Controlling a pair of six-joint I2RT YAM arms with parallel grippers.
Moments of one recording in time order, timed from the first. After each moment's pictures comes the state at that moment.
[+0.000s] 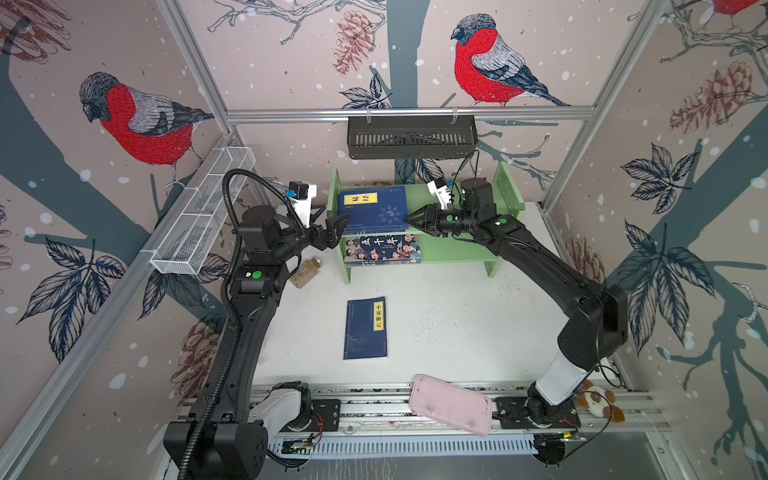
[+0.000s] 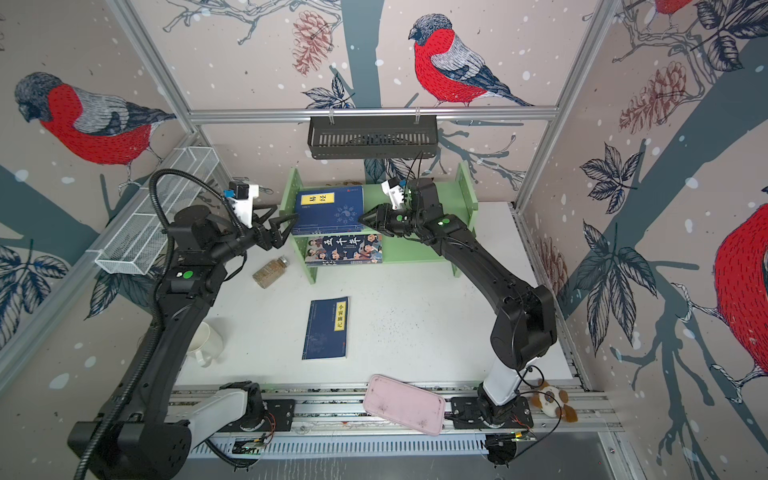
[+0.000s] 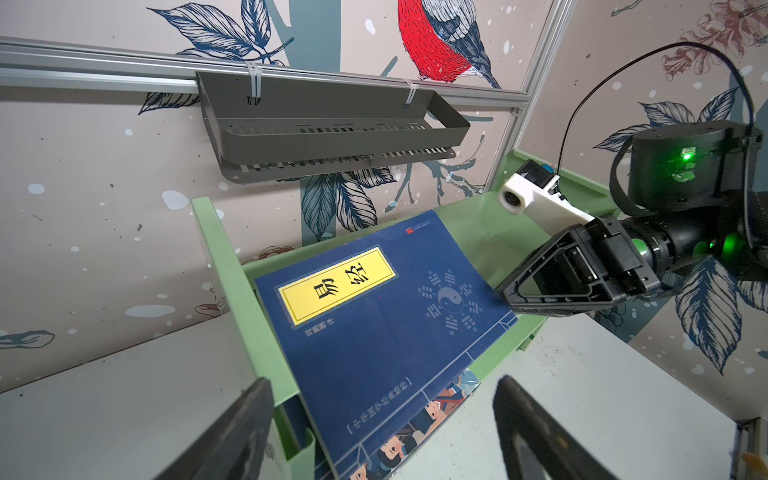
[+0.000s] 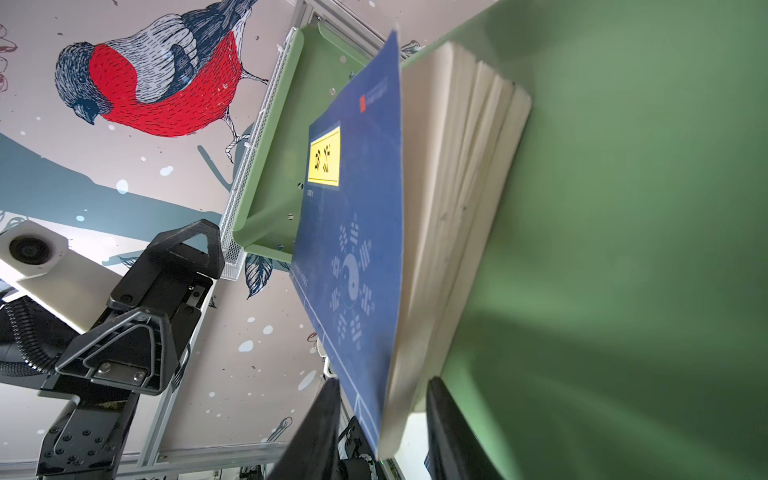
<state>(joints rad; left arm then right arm) -0.02 1.11 1.18 -0.21 0.64 -0.05 0.51 1.71 1.60 -0.29 -0.73 0.73</state>
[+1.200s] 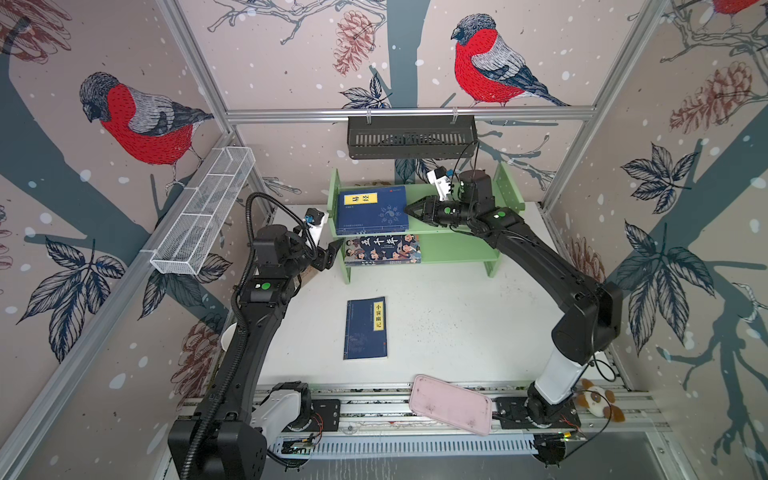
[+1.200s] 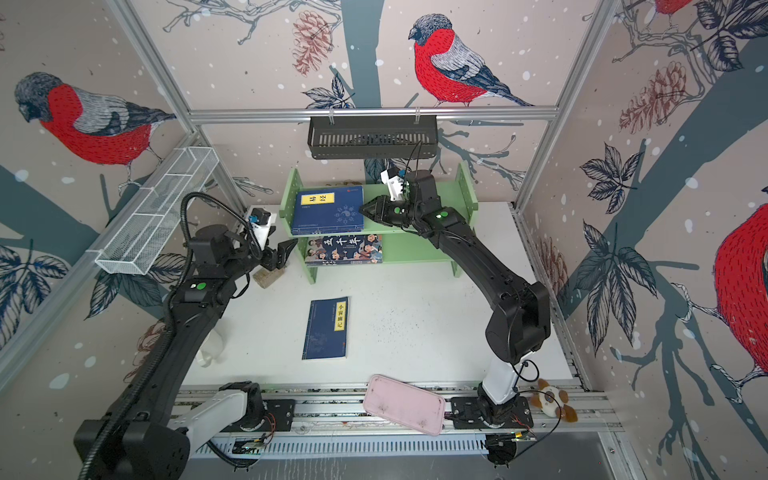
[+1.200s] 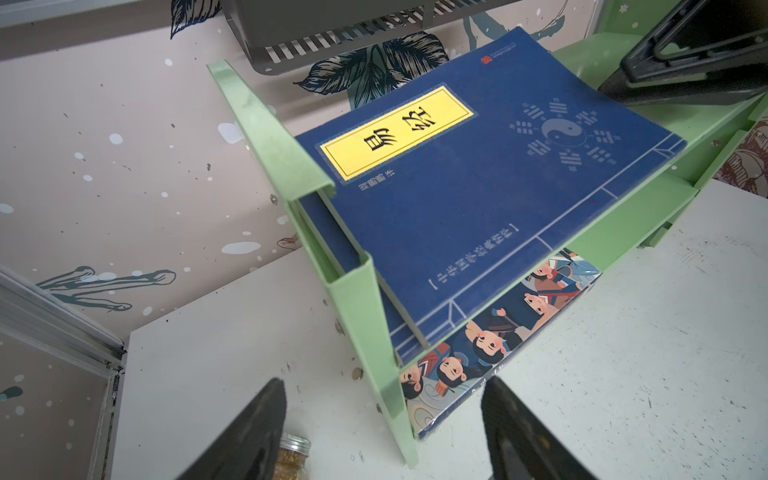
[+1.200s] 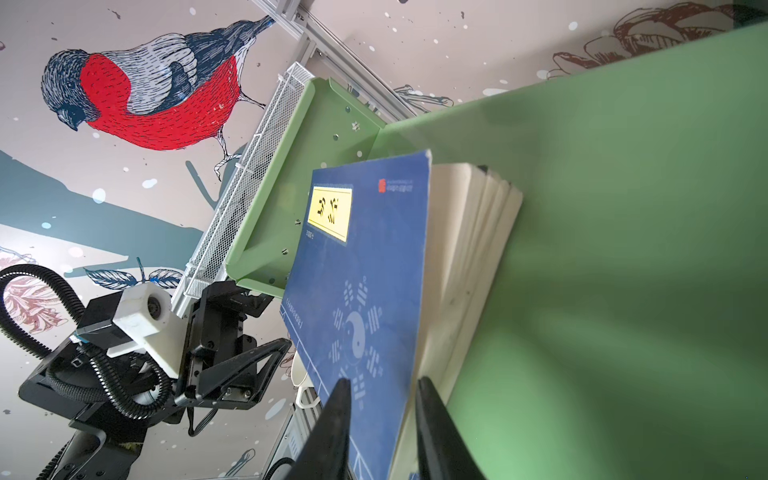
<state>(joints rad) -0.02 1.07 0.98 -0.24 0.45 0.29 0.51 1.77 1.71 -0.31 -0.65 0.66</state>
